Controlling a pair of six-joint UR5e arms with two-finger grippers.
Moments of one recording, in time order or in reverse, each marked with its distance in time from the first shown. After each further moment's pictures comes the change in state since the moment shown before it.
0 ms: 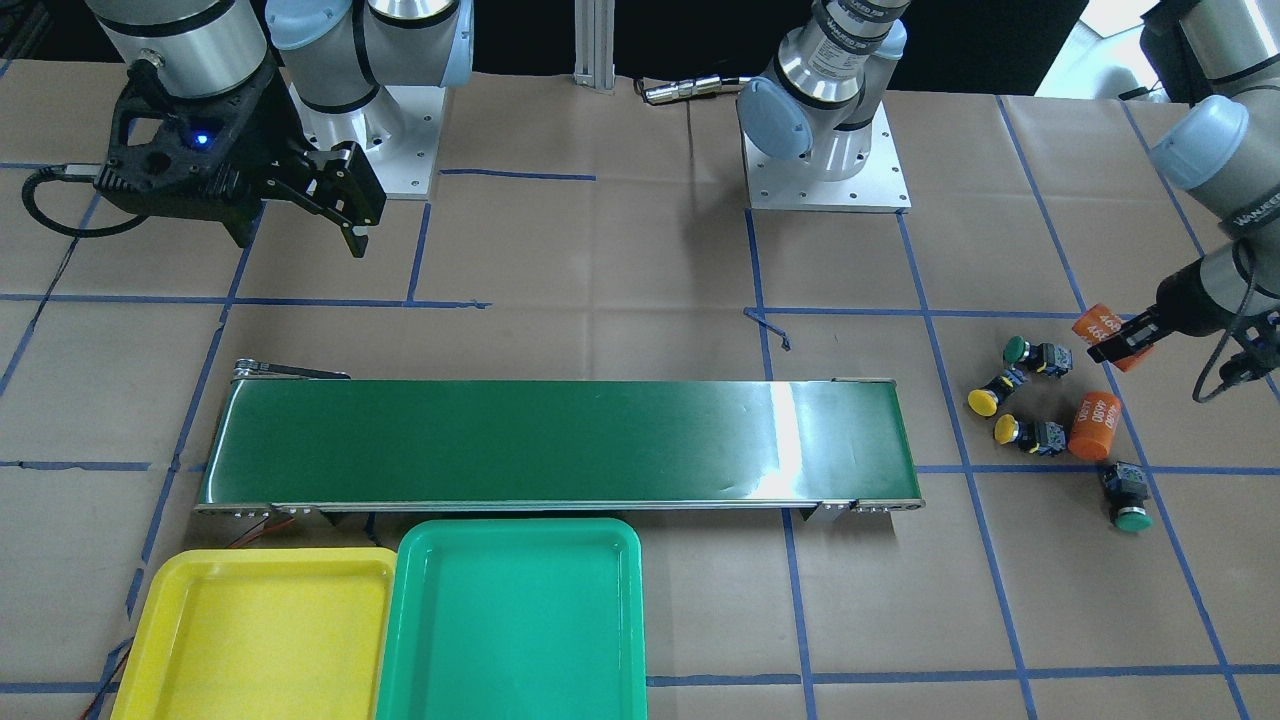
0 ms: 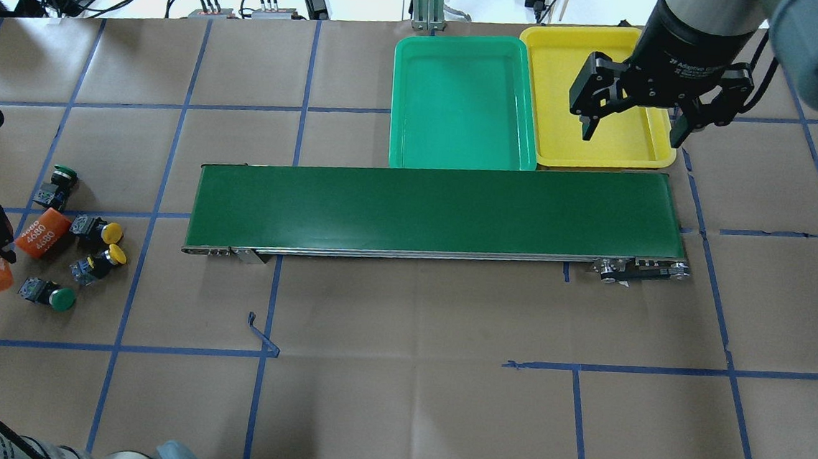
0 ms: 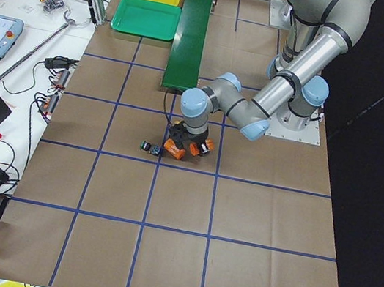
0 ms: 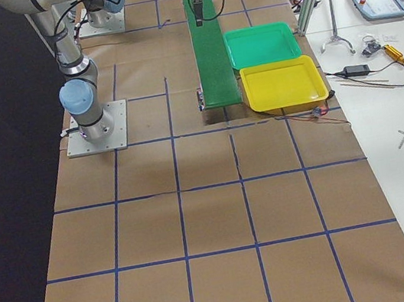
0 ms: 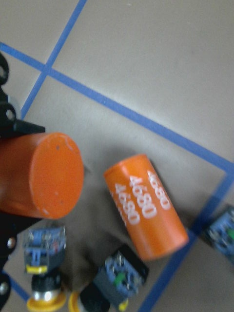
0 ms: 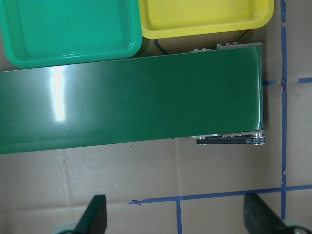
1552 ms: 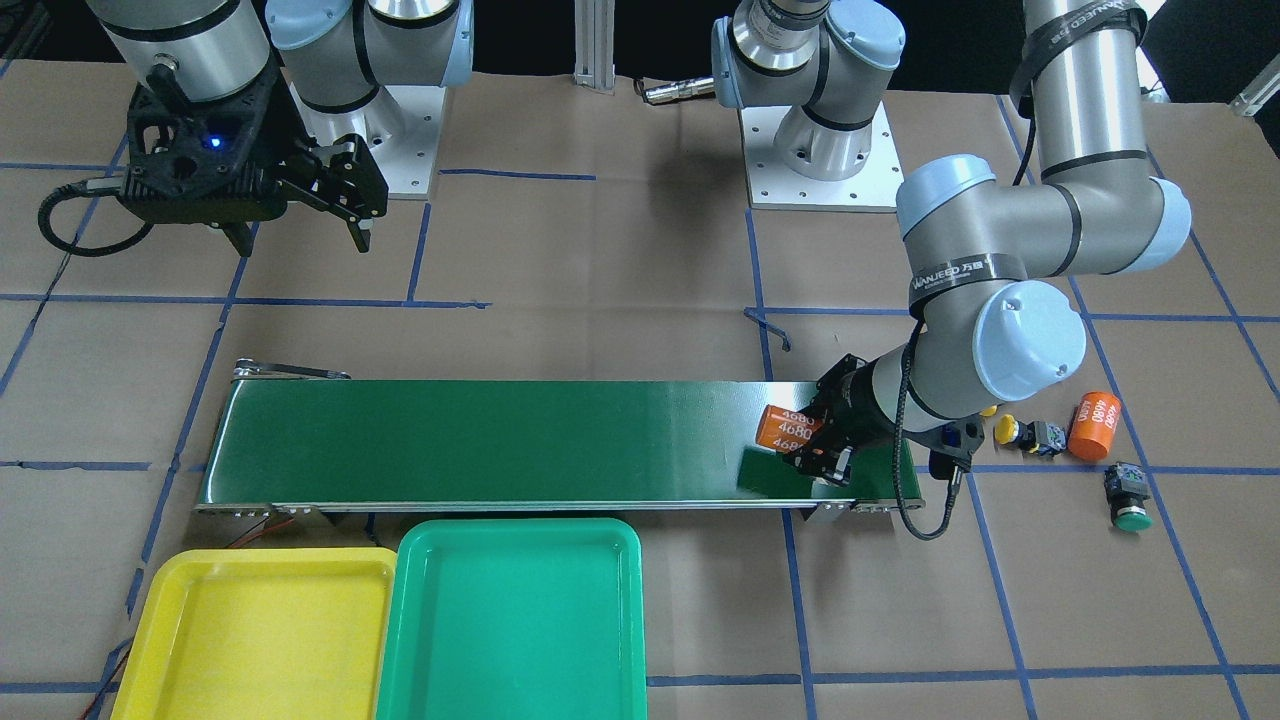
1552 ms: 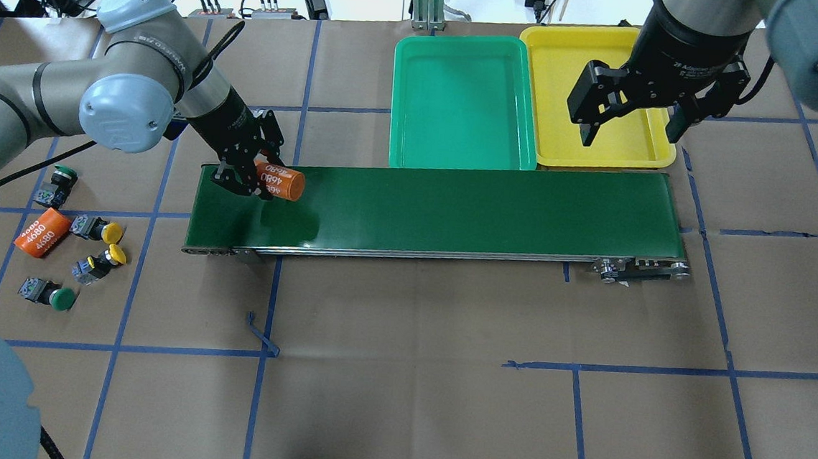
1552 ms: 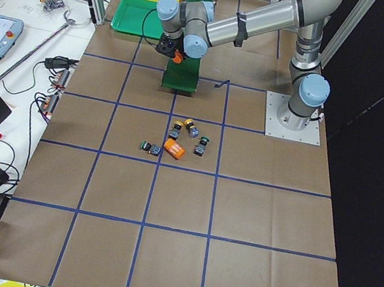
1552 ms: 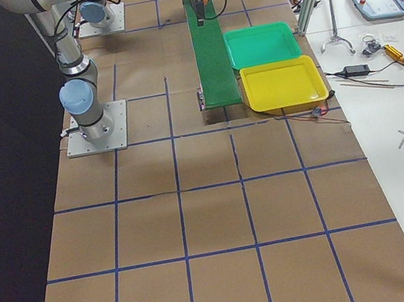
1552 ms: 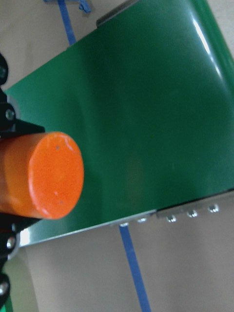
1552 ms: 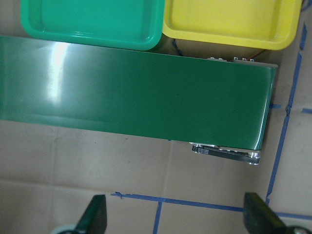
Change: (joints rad) left arm -0.612 -0.105 0.082 -0.043 -0.370 -1.300; right arm 0.003 0.008 0.000 0.000 0.001 -0.258
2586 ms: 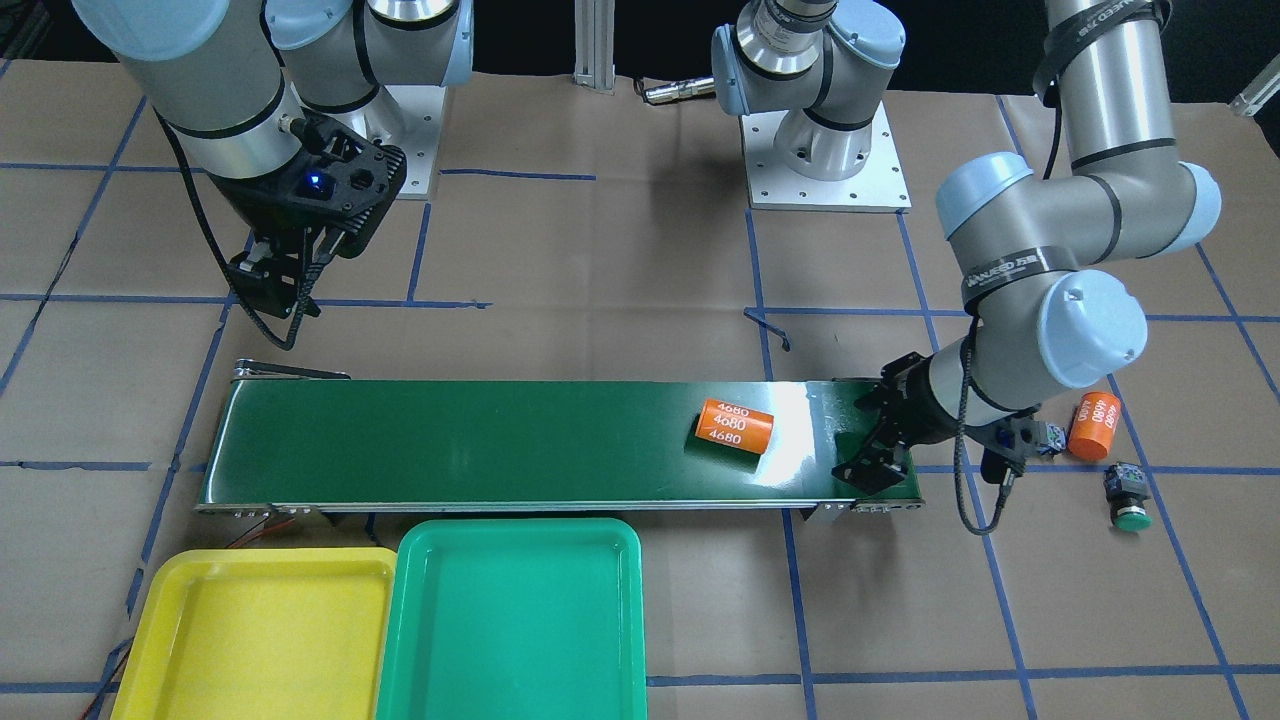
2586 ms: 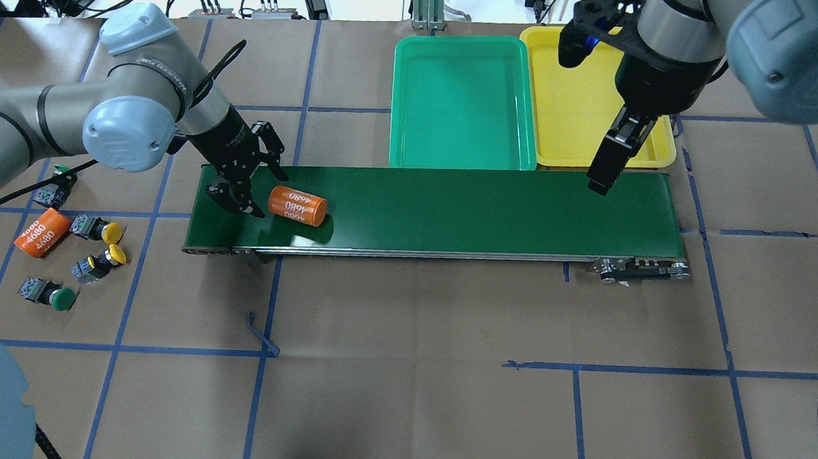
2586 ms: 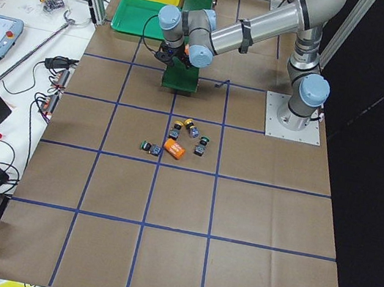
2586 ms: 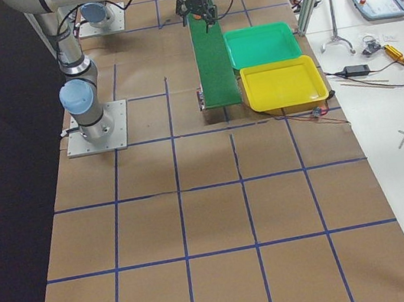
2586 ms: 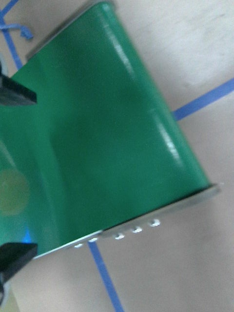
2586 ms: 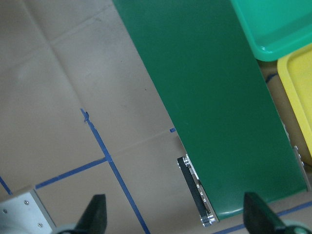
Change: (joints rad) left arm 0.136 0.037 -0.025 0.042 0.044 0.339; right arm 0.006 0.030 0.100 -0.029 -0.006 -1.145
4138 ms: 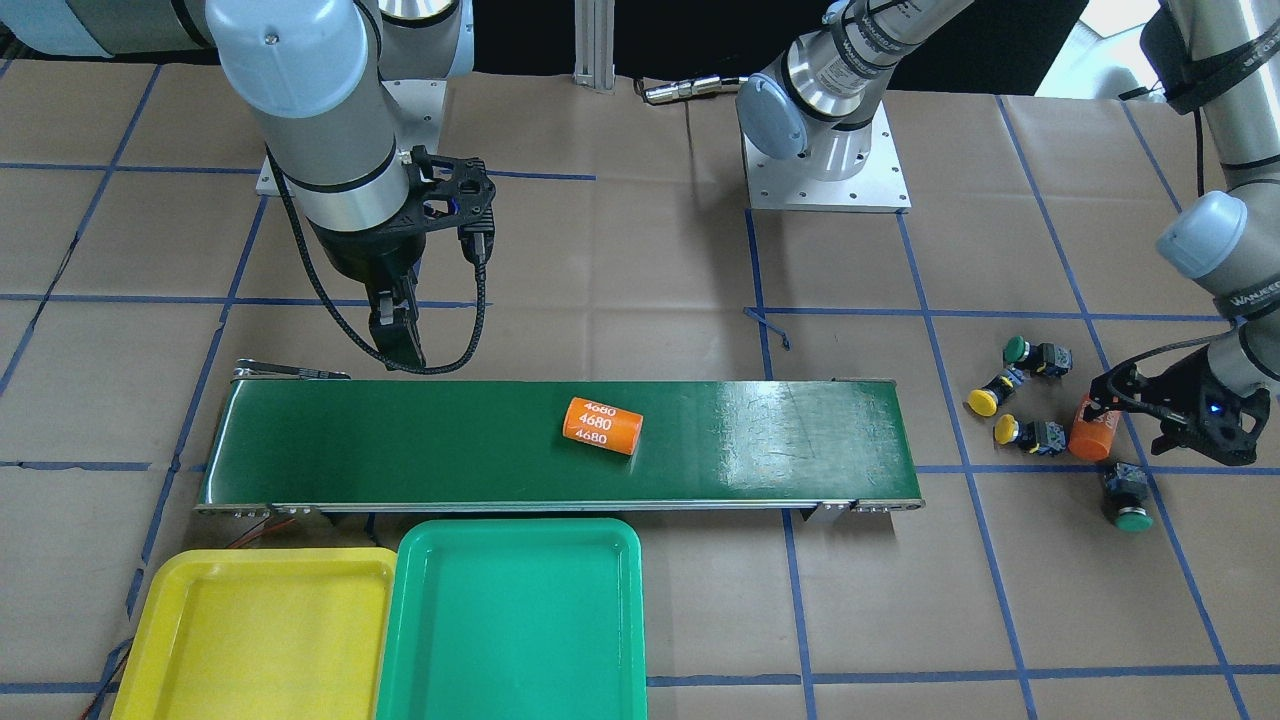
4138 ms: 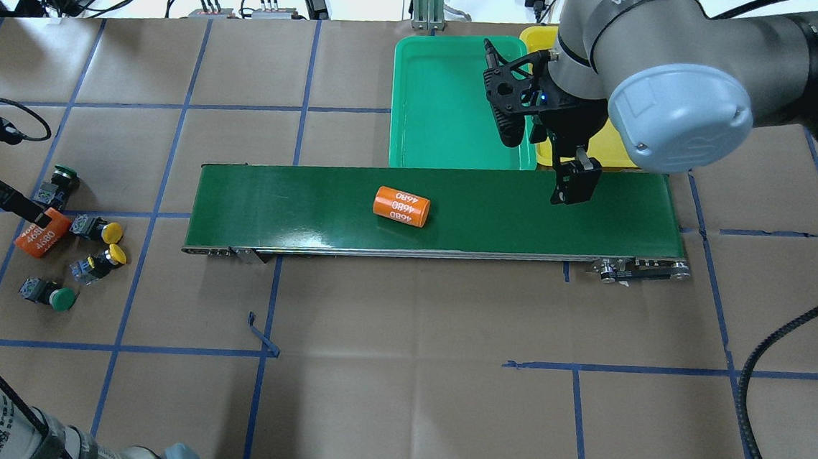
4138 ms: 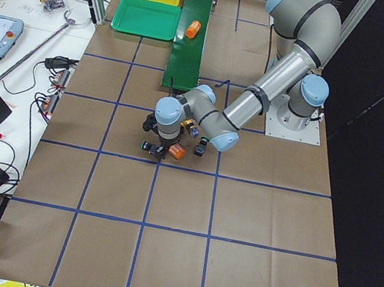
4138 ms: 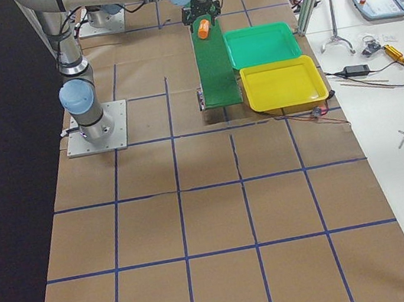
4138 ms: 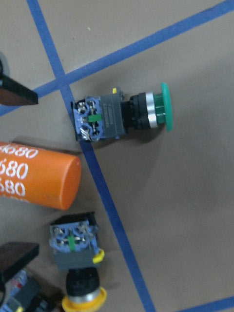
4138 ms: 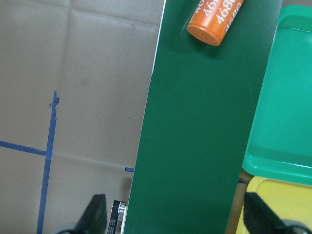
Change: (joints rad) left arm 0.521 -0.161 -0.014 0.242 0.183 2.061; right arm 0.116 0.070 0.019 -0.180 0.009 -0.313
